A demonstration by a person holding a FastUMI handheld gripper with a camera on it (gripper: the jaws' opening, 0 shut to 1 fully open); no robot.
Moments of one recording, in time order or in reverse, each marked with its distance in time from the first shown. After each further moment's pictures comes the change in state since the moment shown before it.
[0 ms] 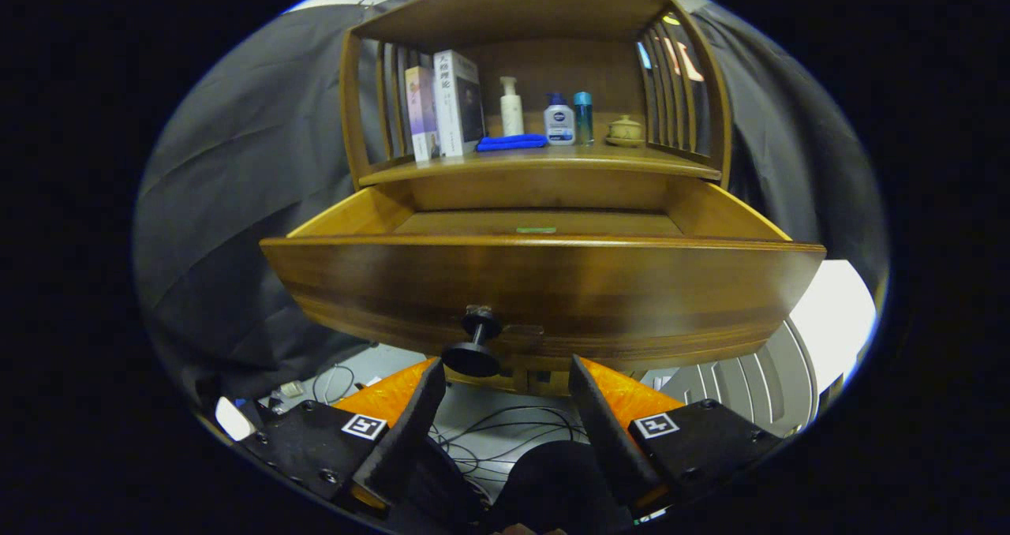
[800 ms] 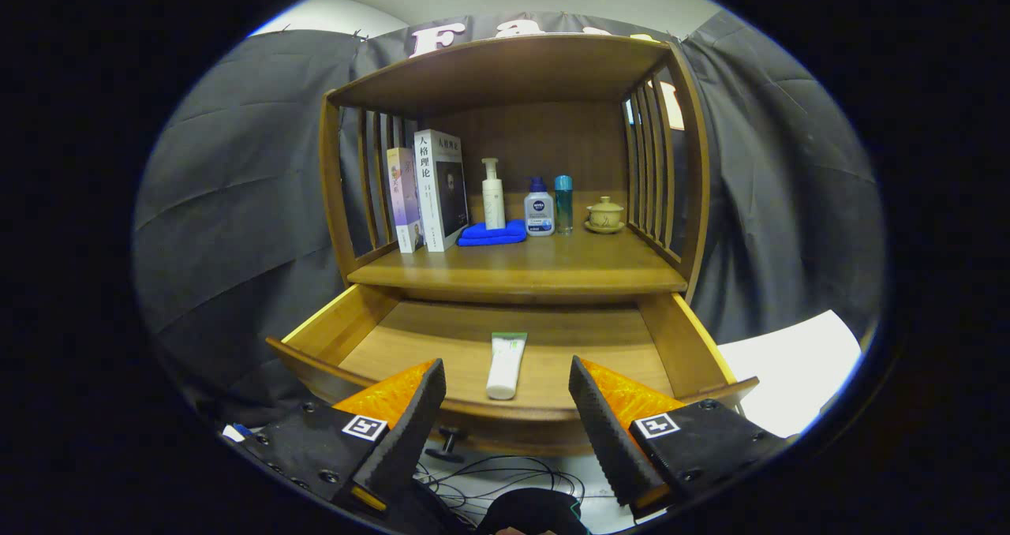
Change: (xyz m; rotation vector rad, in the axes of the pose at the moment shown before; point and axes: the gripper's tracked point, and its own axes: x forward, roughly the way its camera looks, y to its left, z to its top) arm -0.013 -0.035 0.134 -0.046 -0.188 -0.032
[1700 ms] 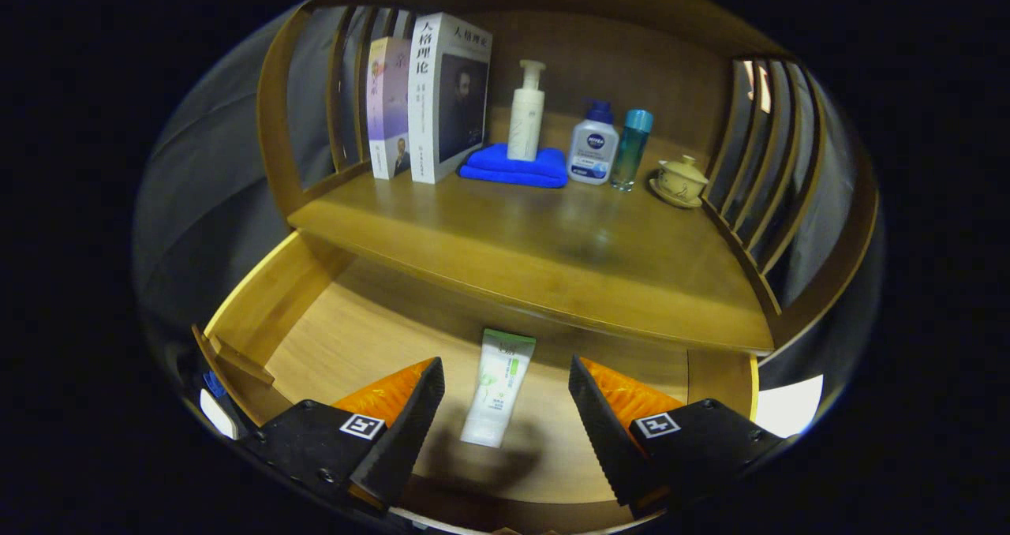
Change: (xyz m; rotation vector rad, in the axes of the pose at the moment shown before) arm 0.148 0.011 -0.012 -0.204 0.409 0.044
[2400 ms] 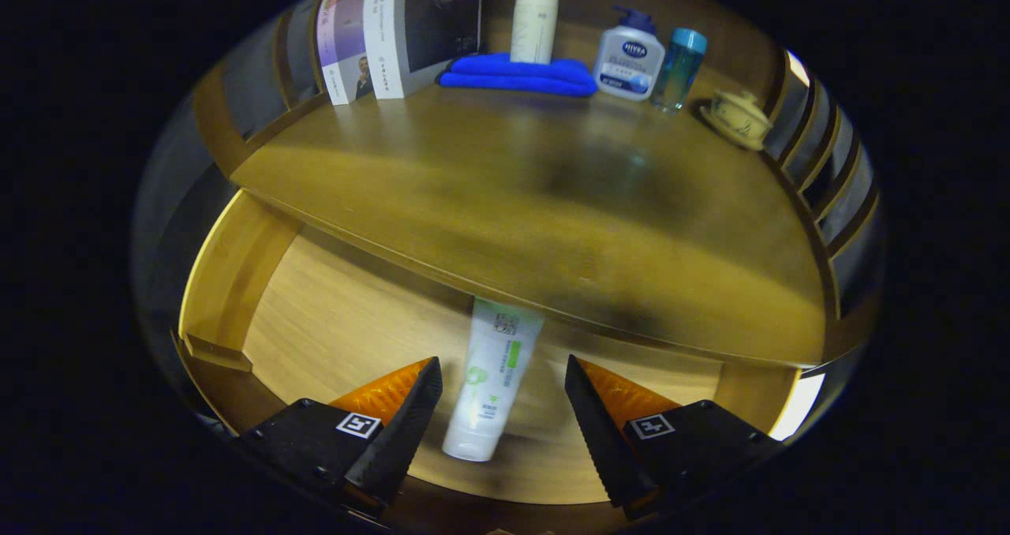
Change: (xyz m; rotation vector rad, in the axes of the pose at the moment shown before) arm 0.056 0.002 -0.032 0.065 0.348 0.090
